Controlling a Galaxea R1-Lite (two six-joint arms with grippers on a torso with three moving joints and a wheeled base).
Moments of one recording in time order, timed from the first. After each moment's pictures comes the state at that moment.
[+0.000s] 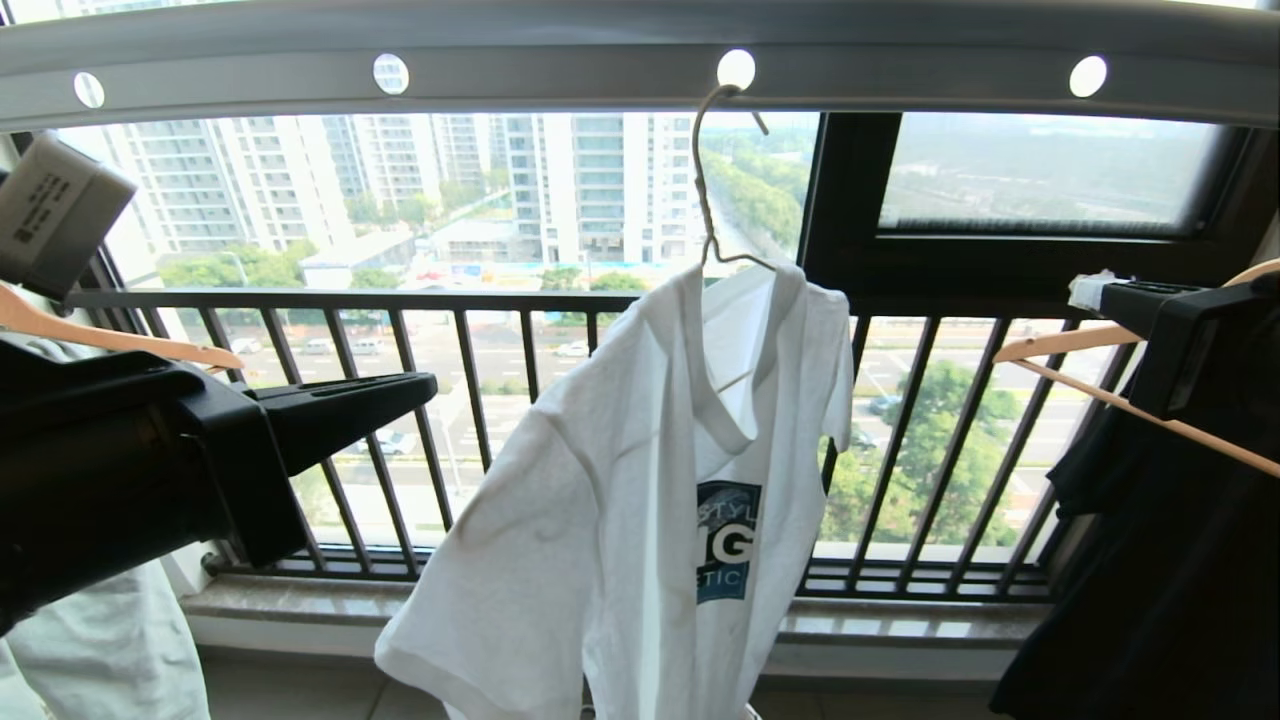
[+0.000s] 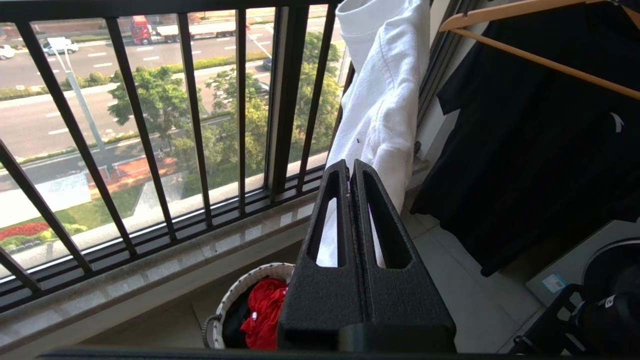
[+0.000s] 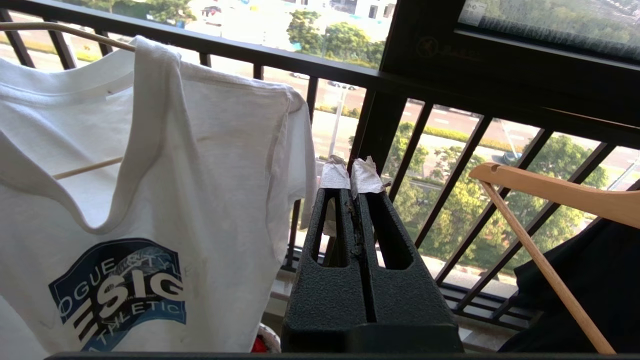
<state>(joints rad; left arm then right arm) -0.61 1.09 -0.78 -0.25 -0.07 -0.19 0.48 1.18 -0.91 -0.22 -0.35 -0.08</state>
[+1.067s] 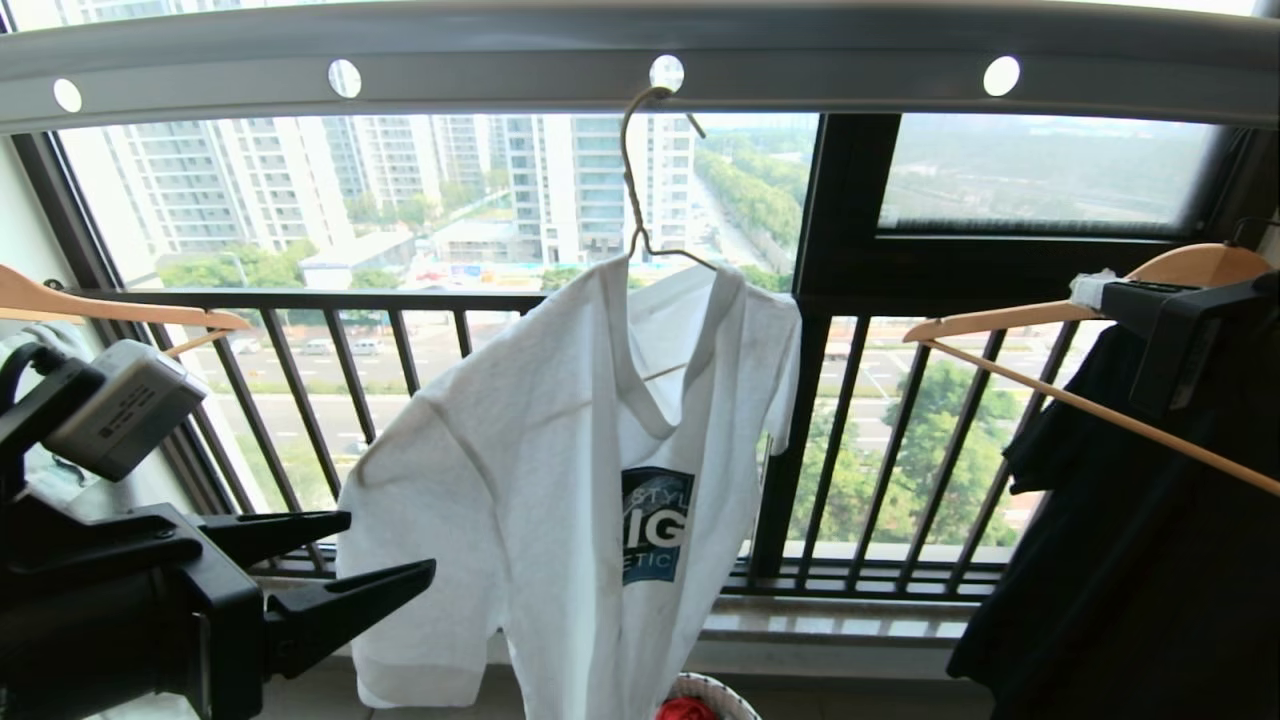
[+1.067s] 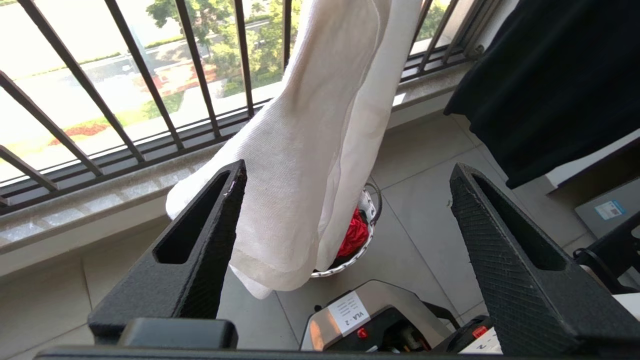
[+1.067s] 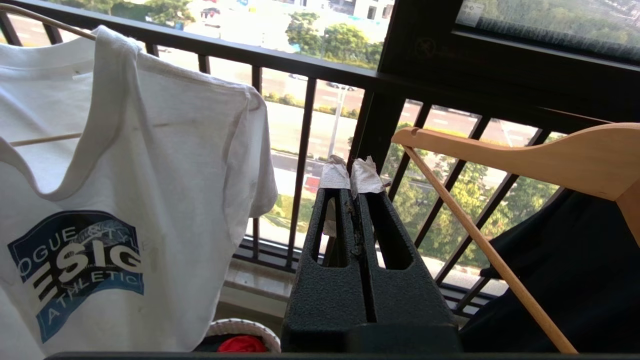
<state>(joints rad) -0.53 1.02 -0.70 0.02 -0.09 -0.12 0.48 1.18 -0.91 -0.22 -0.35 -0.08</state>
